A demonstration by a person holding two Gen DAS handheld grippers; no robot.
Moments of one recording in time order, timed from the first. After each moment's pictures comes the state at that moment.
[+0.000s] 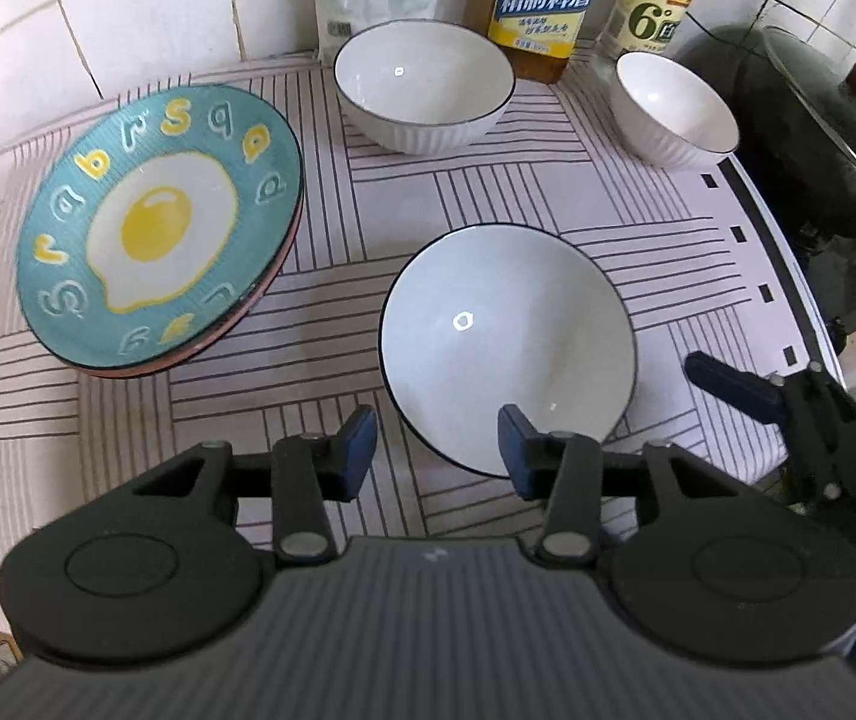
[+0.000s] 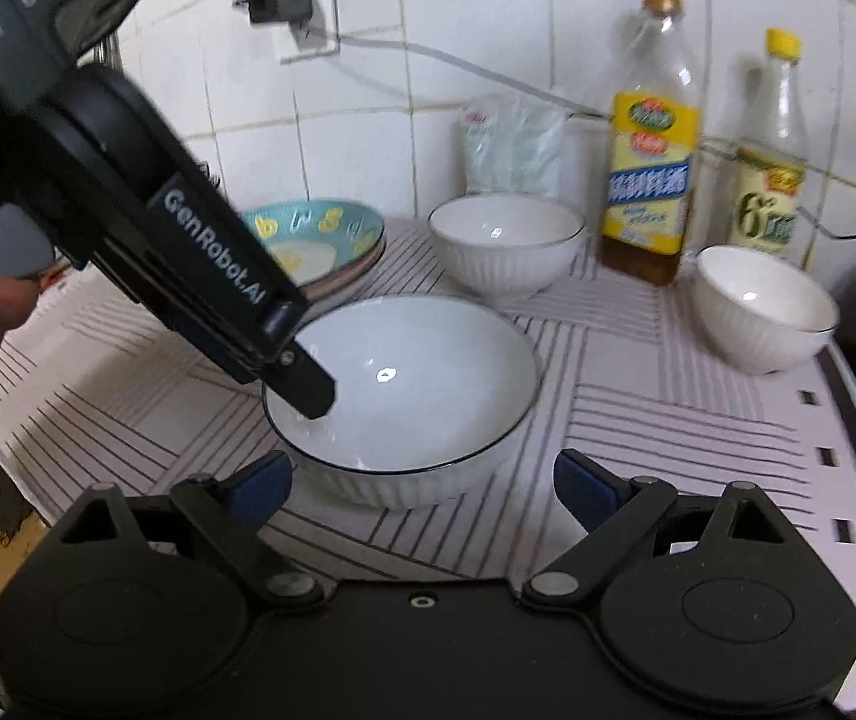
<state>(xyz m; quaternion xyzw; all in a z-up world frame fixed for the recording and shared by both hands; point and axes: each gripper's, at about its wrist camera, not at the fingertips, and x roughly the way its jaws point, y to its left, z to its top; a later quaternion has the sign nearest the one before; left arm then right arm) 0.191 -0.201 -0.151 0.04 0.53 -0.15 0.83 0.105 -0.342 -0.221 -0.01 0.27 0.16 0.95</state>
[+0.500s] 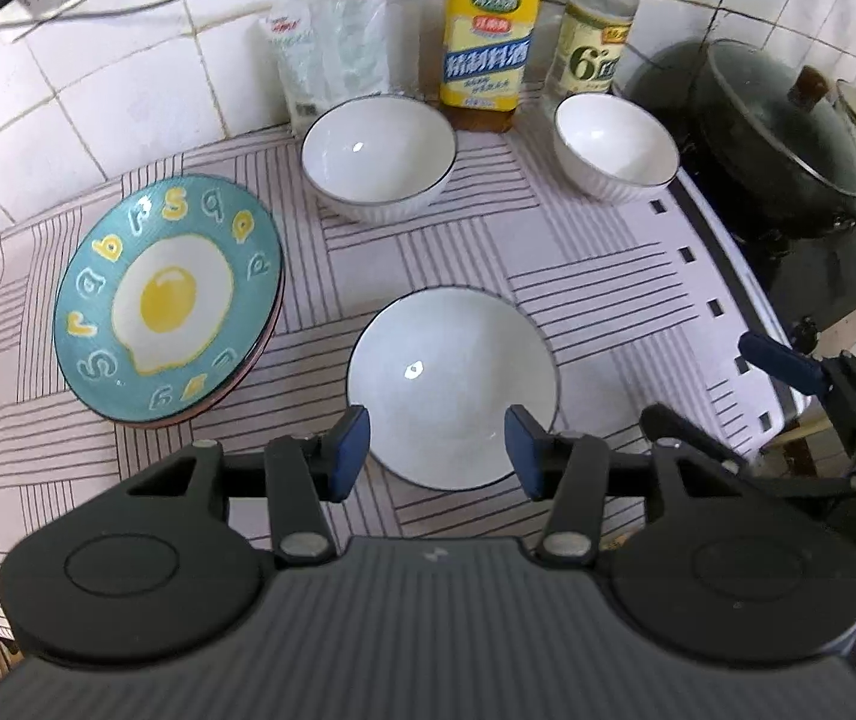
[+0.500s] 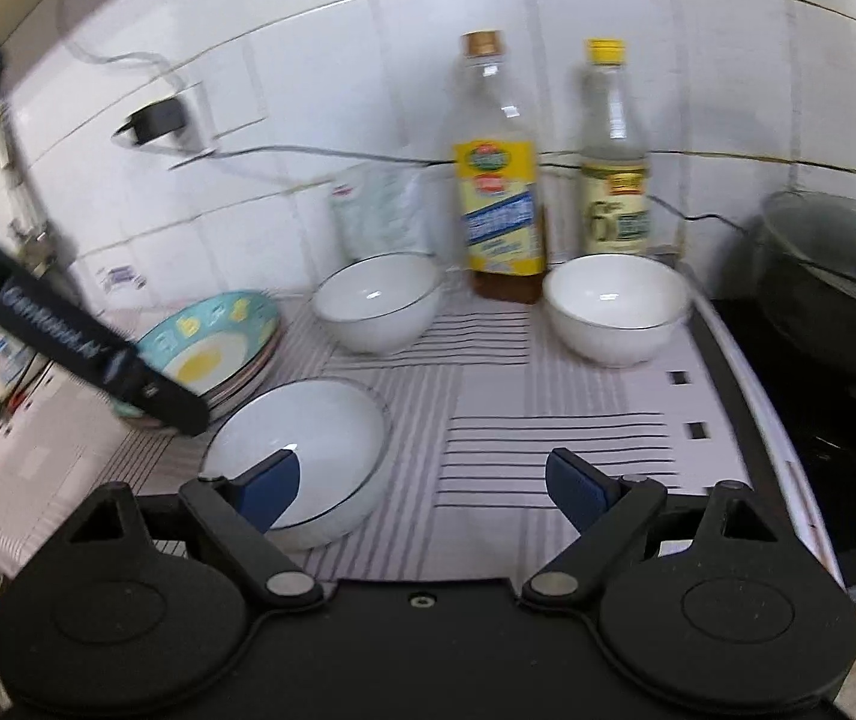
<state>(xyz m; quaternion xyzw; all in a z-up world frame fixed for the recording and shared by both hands) 0.175 -0.223 -0.097 0.08 0.50 -0.17 0.84 0.084 -0.406 -0.177 0.09 0.26 0.07 0.96</state>
